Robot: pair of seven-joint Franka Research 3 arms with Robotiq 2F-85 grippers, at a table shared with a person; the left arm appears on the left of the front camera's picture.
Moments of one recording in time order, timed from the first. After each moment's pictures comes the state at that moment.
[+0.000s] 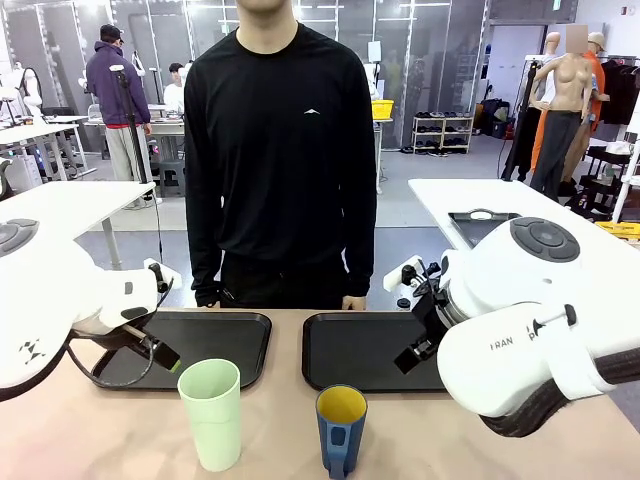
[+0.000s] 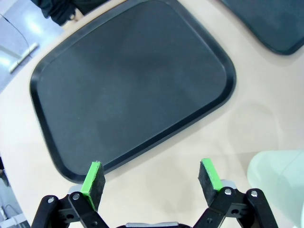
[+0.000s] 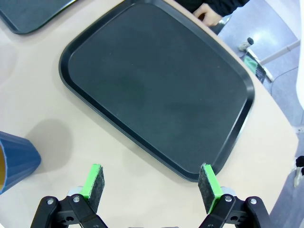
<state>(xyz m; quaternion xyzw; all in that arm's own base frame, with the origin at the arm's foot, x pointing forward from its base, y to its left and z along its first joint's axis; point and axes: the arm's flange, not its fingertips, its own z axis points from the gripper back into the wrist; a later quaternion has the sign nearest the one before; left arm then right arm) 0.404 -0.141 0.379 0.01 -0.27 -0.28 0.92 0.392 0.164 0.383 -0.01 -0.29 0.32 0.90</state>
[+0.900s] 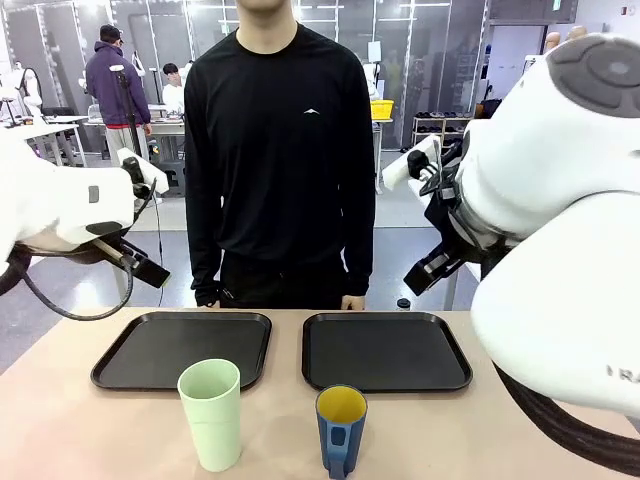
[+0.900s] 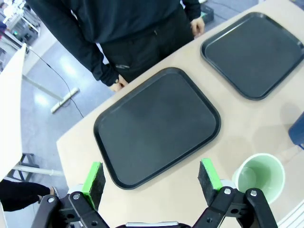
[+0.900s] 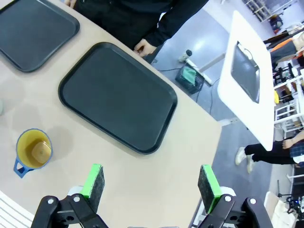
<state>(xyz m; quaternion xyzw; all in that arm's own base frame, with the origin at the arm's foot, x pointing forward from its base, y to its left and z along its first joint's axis) 0.340 -0.169 0.540 0.07 -0.40 -0.30 0.86 0.285 0.197 0.562 -0.13 -0.37 0.27 0.88</state>
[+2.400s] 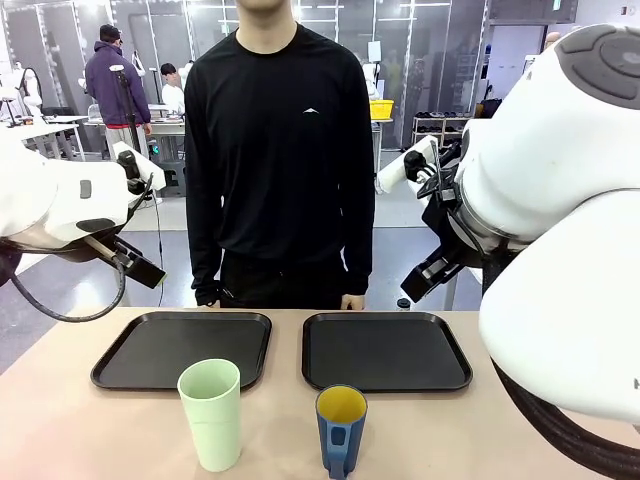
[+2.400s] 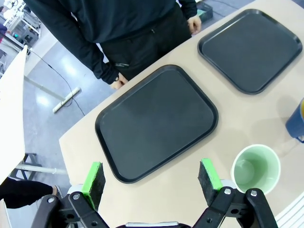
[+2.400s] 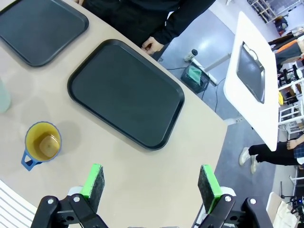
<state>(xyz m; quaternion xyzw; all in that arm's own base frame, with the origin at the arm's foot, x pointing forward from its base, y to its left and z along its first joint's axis) 0.328 -0.170 0.546 0.07 -0.39 -0.31 0.87 0.278 0.201 0.559 -0.11 -0.36 0.28 0.88</state>
